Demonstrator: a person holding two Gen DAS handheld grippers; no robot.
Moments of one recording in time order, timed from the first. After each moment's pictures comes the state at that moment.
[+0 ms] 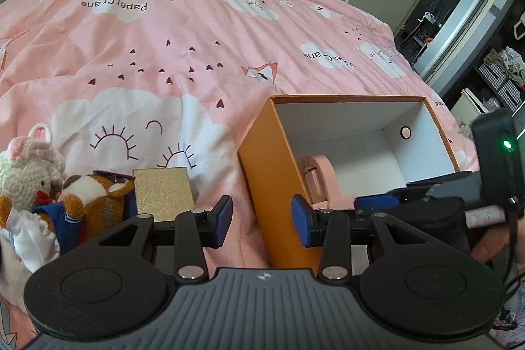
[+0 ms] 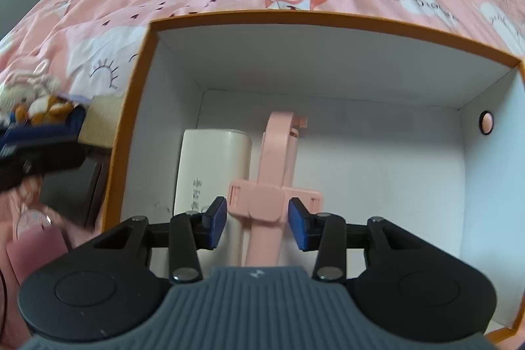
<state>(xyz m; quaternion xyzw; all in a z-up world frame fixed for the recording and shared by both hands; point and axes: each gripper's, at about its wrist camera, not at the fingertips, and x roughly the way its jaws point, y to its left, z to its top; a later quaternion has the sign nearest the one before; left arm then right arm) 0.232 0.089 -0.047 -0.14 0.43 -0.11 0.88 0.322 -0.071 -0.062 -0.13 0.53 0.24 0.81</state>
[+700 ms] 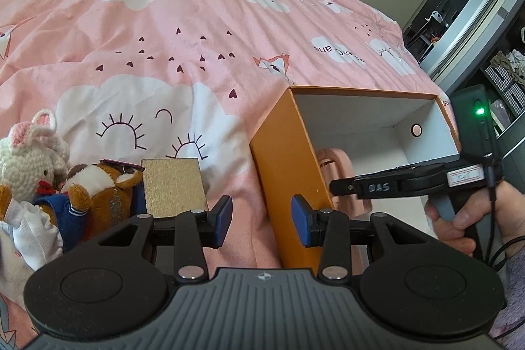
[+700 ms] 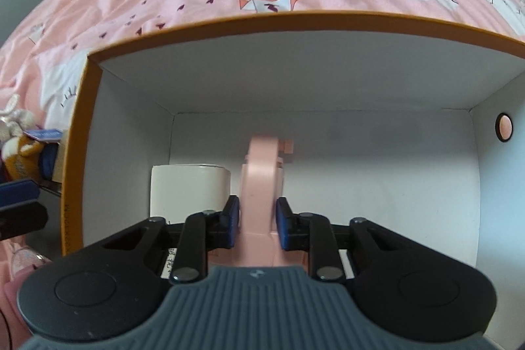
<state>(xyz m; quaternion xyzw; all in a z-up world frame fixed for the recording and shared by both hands) 0.238 0.094 -0.057 -0.15 0.44 -0.10 0.88 0.347 -0.088 -0.068 -0.09 0.54 0.23 0.81</state>
